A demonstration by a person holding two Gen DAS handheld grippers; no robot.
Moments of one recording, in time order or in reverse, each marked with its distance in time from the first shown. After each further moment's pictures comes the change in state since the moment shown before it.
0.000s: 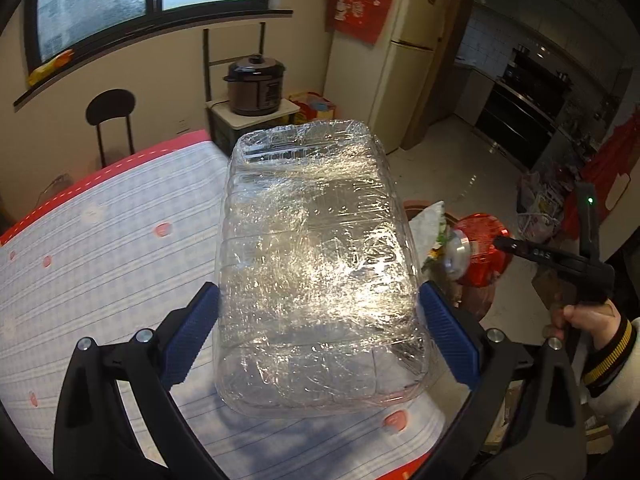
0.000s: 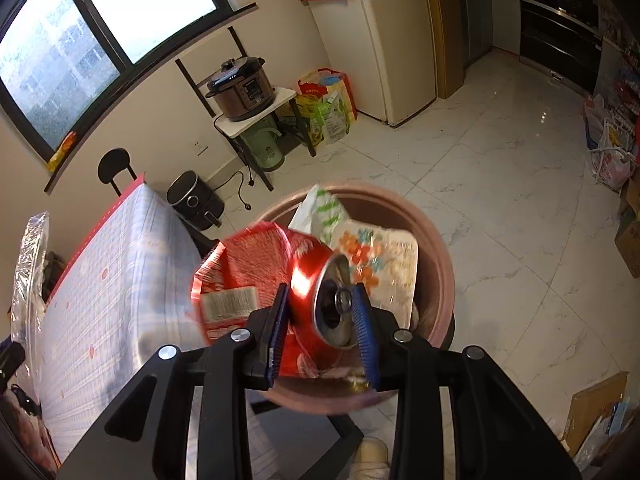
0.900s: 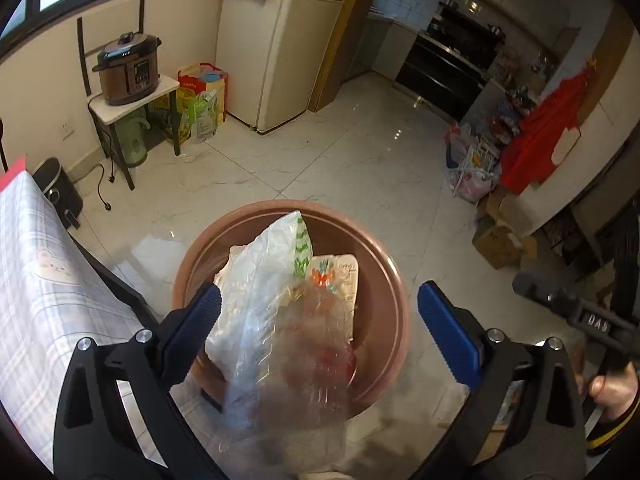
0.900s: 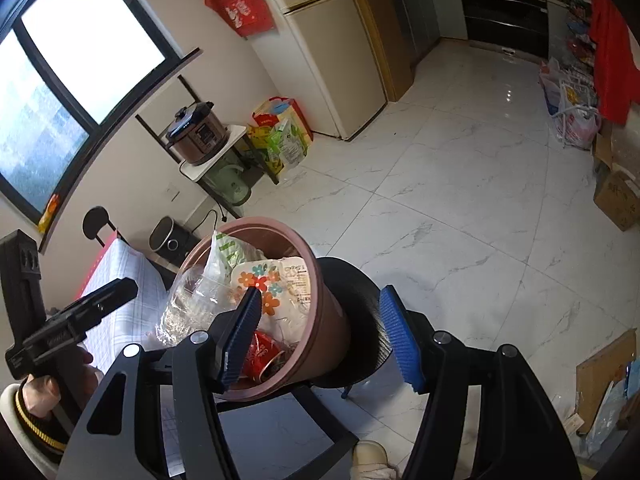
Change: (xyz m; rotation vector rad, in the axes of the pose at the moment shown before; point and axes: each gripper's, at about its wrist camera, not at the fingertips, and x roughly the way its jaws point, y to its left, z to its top) left arm 0.162 -0.168 0.052 0.118 0.134 -0.273; right arm -0.066 -0.127 -0.009 0.188 -0.078 -0.033
